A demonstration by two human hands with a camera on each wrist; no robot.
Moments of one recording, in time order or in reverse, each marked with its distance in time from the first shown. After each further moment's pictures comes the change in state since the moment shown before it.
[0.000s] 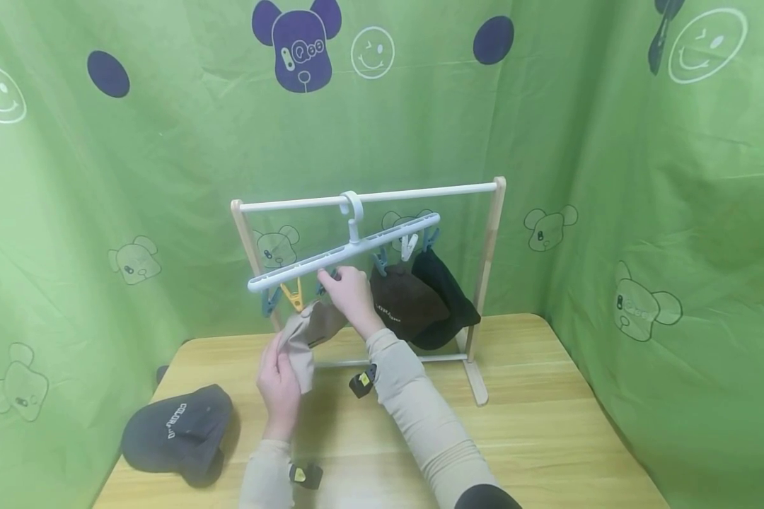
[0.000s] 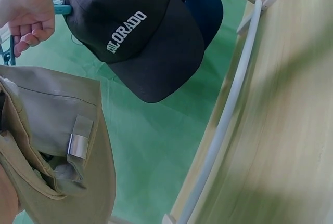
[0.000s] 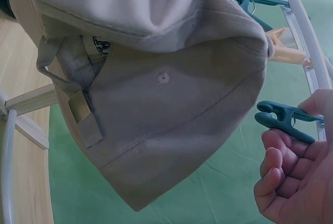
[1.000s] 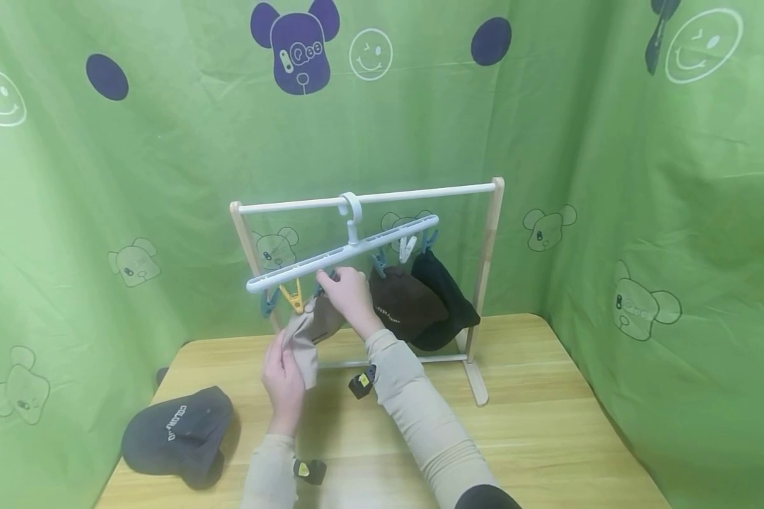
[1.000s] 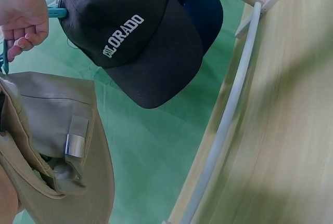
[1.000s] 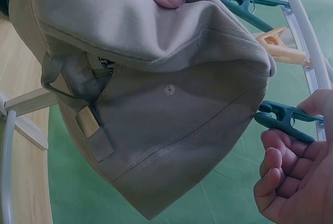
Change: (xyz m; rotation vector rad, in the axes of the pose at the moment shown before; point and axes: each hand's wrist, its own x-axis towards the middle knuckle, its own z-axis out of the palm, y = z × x) left_hand 0.002 0.002 0.013 -0.027 0.028 -0.013; right_hand -0.001 -0.001 -0.001 -0.038 0.011 -0.035
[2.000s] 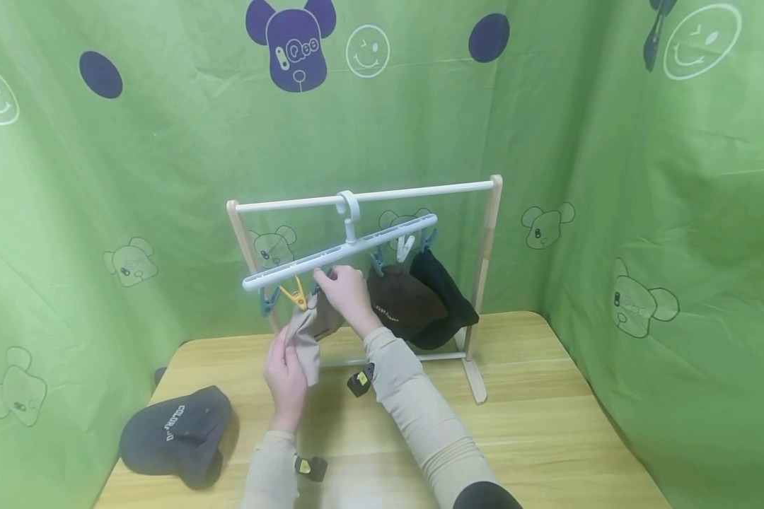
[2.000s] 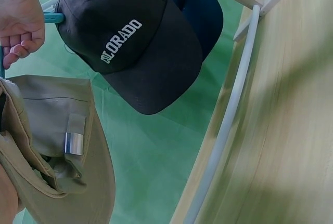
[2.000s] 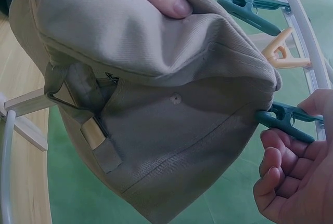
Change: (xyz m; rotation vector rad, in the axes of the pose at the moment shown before) left_hand 0.001 -0.002 0.004 -0.008 -0.058 0.032; right_hand 0.001 -0.002 -0.001 -0.010 -0.008 -0.006
